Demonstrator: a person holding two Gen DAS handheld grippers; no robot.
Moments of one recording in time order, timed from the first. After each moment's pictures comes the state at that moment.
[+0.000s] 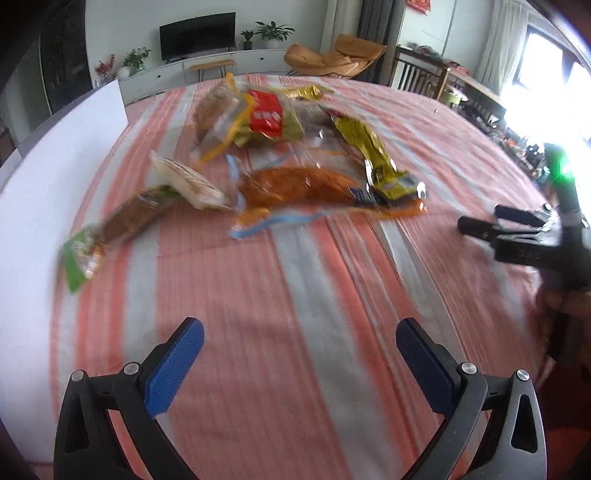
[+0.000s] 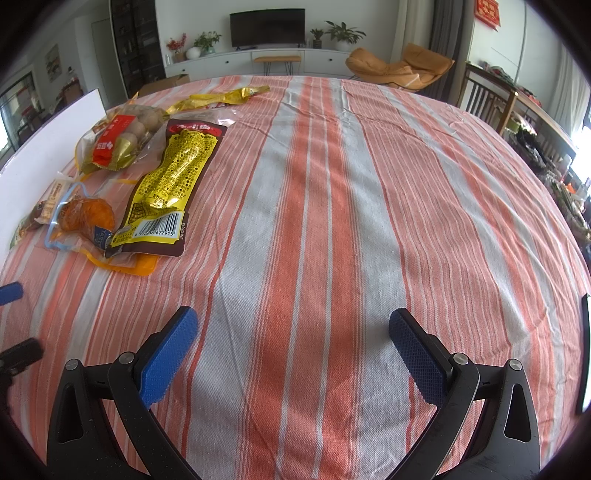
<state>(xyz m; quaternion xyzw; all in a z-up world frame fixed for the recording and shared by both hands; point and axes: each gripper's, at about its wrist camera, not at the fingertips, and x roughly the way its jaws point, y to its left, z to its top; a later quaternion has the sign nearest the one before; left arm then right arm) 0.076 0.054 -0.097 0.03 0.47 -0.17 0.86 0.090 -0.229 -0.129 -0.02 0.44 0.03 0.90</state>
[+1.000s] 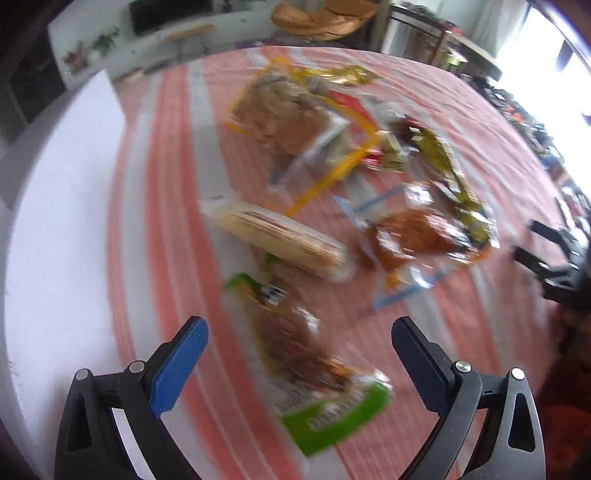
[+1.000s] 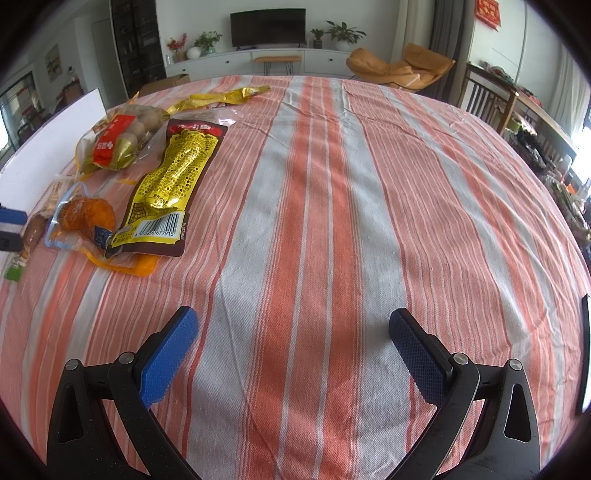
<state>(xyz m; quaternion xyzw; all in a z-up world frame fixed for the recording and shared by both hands) 0.191 0.110 -0.098 0.08 0.54 -0.18 0.82 0.090 -0.229 -0.129 -0.02 0.44 0.03 0.90</state>
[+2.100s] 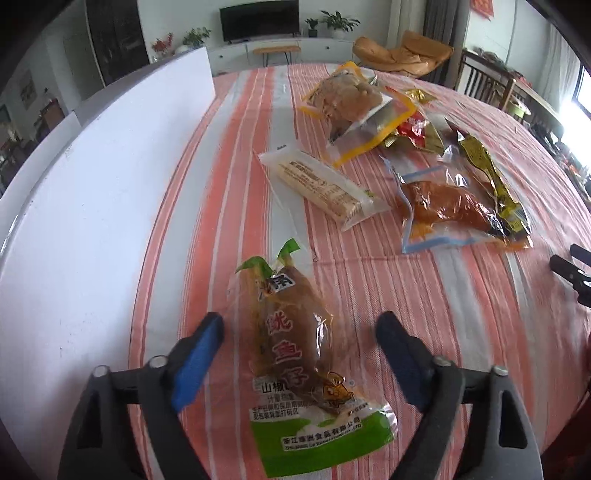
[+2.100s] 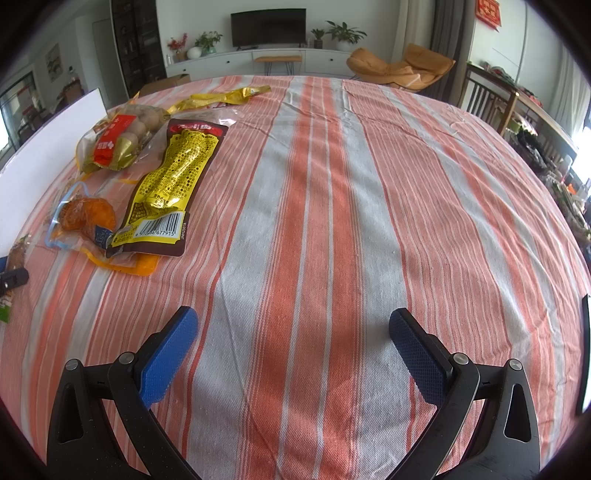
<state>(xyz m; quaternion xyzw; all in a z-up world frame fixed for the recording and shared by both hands) 0.108 0.121 -0.115 0.02 0.50 -0.04 0.87 0.092 -0.228 -0.129 -0.02 0.44 0.04 0.90</state>
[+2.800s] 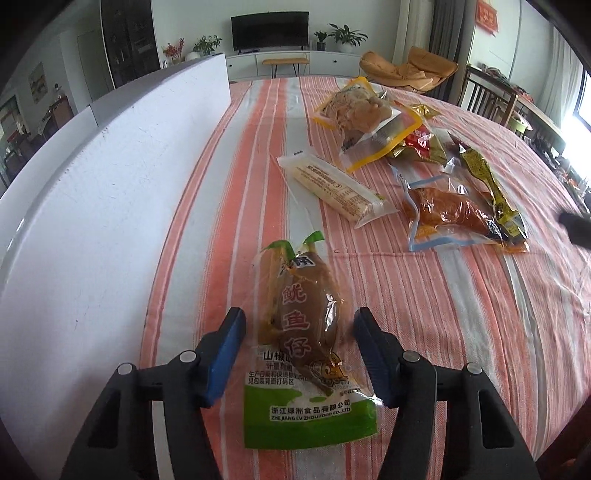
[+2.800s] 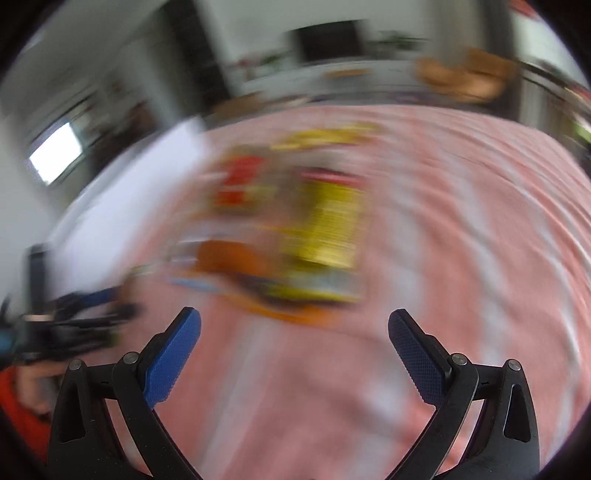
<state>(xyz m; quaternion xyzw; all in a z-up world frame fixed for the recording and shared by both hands) 0.094 0.134 -0.111 0.01 0.48 -0.04 0.88 0.102 -0.144 -0.066 0.04 0.42 0.24 0.88</state>
